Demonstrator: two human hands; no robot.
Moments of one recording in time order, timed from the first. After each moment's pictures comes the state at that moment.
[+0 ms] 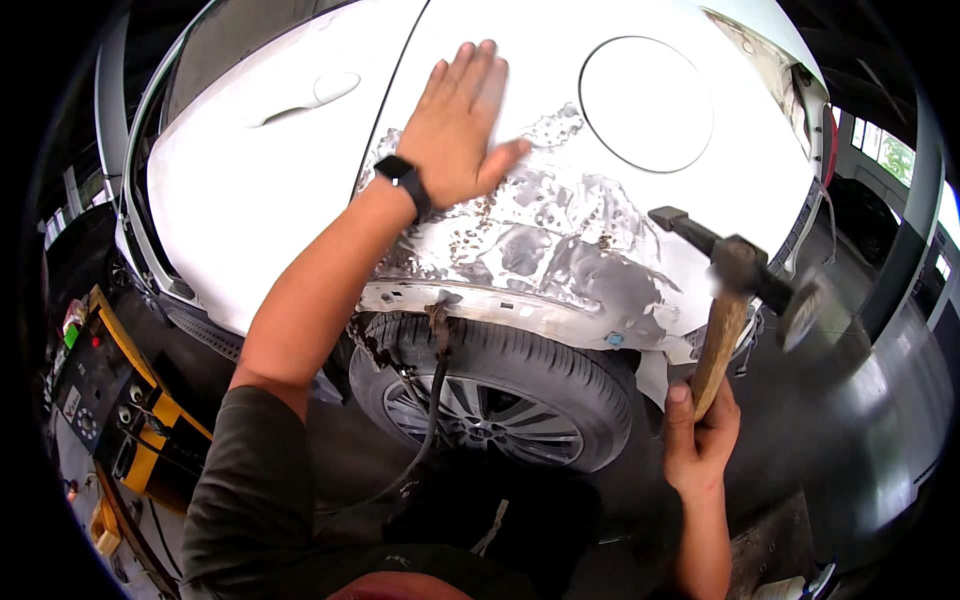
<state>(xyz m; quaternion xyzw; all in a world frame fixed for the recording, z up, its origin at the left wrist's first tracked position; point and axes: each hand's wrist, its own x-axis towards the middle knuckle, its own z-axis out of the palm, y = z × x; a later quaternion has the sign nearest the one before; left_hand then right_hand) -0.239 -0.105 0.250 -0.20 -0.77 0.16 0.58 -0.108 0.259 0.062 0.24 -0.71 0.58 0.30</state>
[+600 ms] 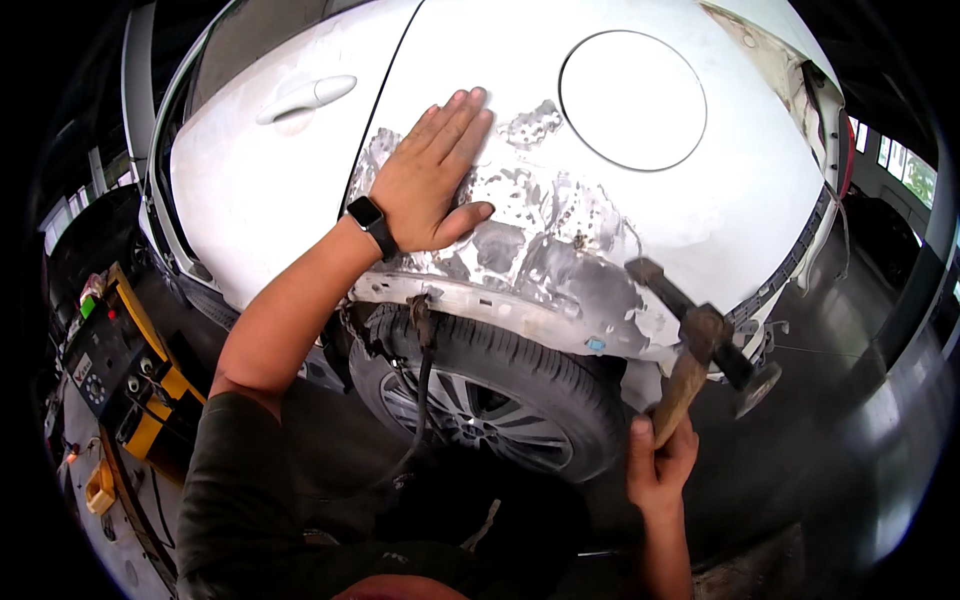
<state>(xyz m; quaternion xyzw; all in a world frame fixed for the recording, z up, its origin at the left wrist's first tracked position) -0.191 -0.104 0.216 -0.24 -0.82 0.17 0.49 -0.133 0.279 0.010 0.30 -0.69 0.60 0.28</state>
